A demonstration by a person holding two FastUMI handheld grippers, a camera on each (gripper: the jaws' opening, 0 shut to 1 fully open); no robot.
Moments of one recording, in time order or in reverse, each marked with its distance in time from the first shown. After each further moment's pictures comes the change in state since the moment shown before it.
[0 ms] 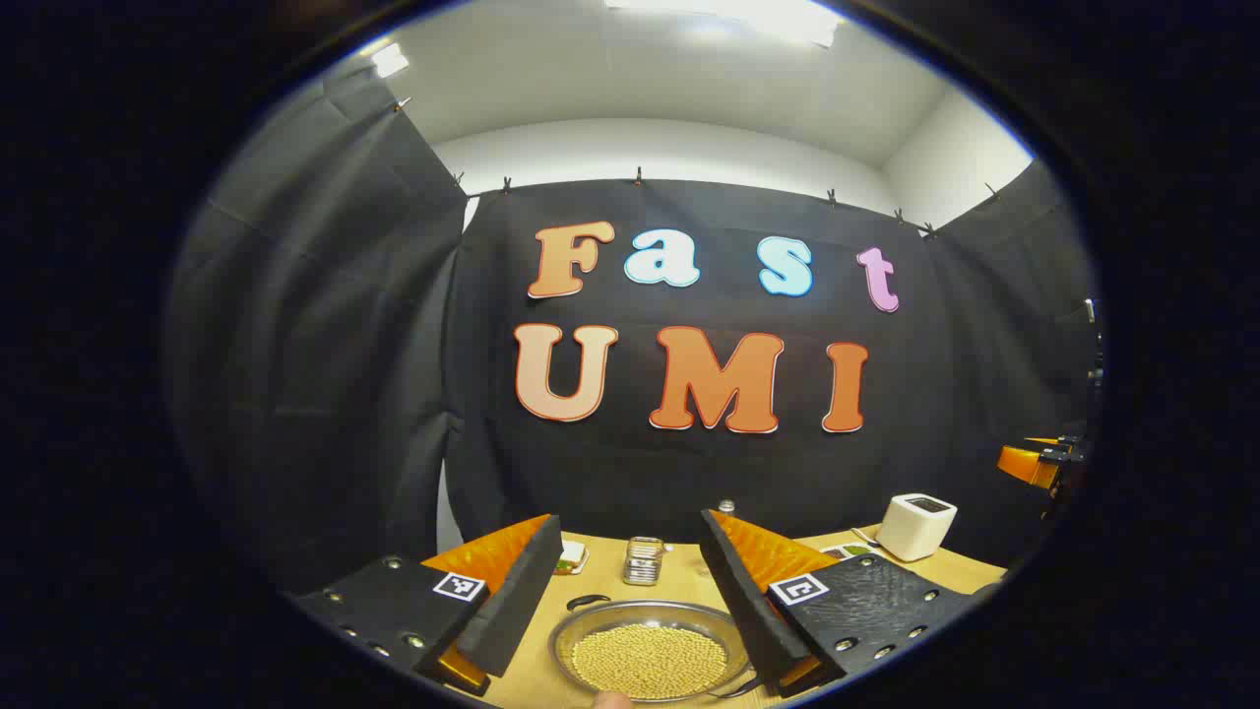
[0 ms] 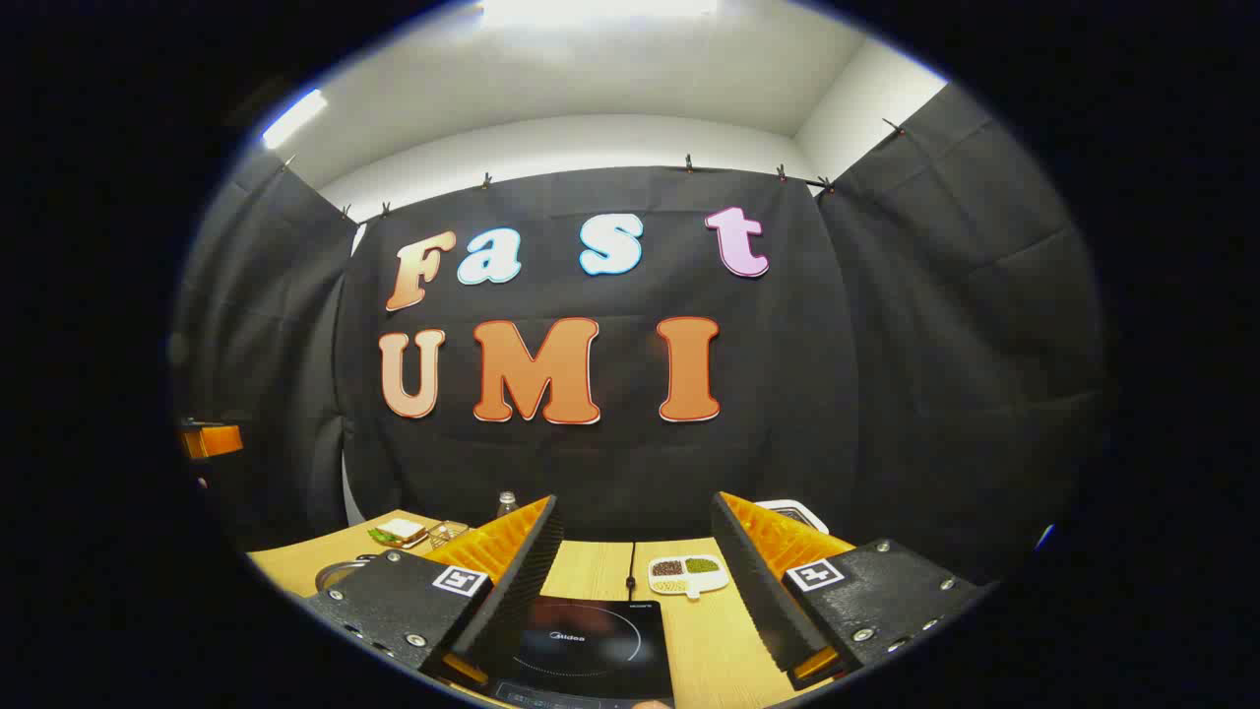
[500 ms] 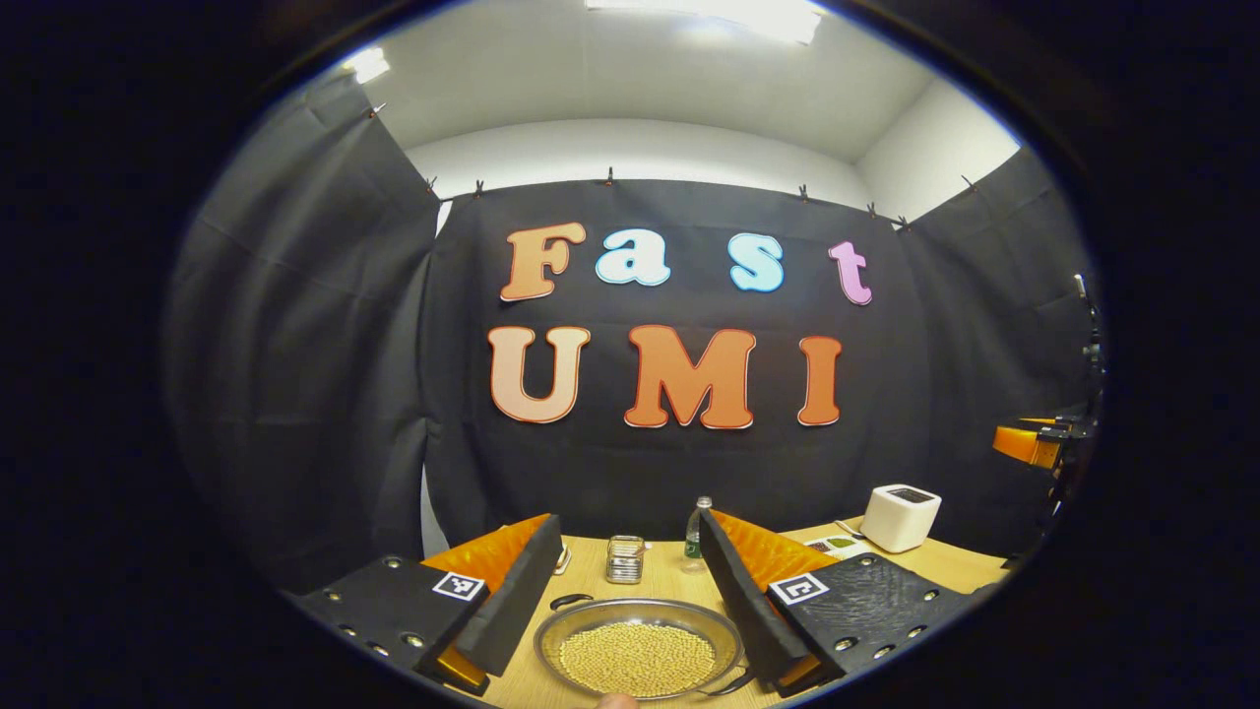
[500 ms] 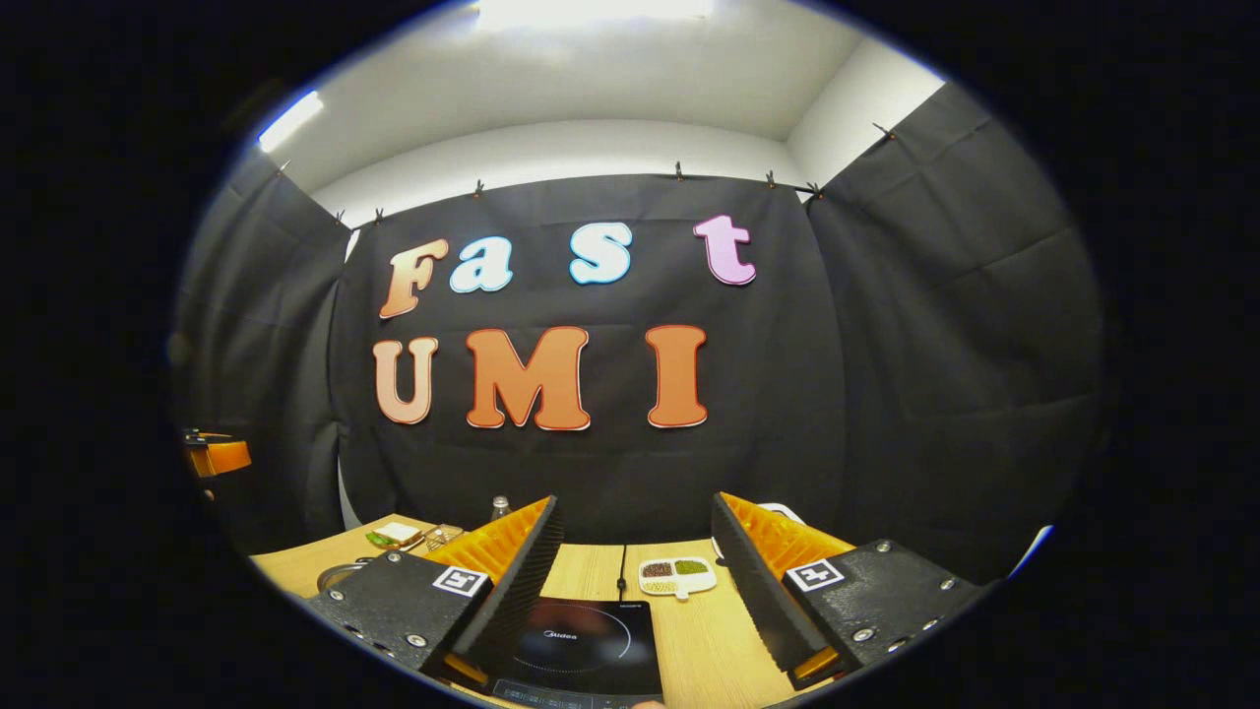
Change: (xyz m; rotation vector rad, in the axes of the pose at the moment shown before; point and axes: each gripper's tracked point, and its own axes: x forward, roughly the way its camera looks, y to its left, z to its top) left arm -0.007 -0.022 0.007 0.048 -0.013 -0.039; right arm -0.014 -0.015 0.010 -0.010 0.004 -0.020
